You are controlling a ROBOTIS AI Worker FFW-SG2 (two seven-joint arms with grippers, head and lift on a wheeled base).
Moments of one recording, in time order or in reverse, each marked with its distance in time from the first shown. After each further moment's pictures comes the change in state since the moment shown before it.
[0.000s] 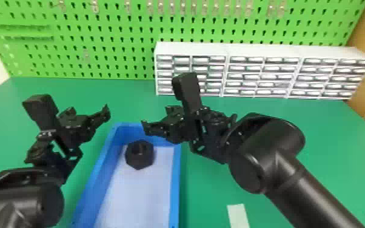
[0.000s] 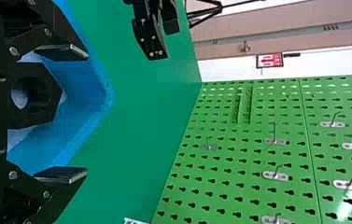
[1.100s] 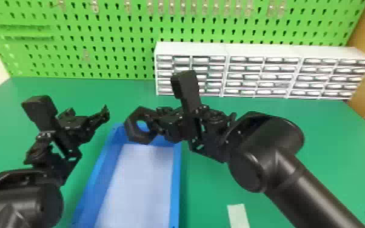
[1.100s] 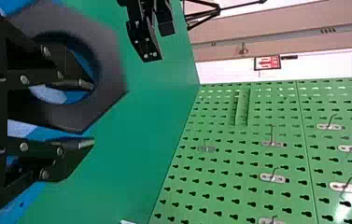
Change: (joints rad) left arm 0.004 0.000 0.004 0.001 0.000 0.000 0.000; right arm -0.007 0.002 0.003 -0.003 -0.009 0.000 0.000
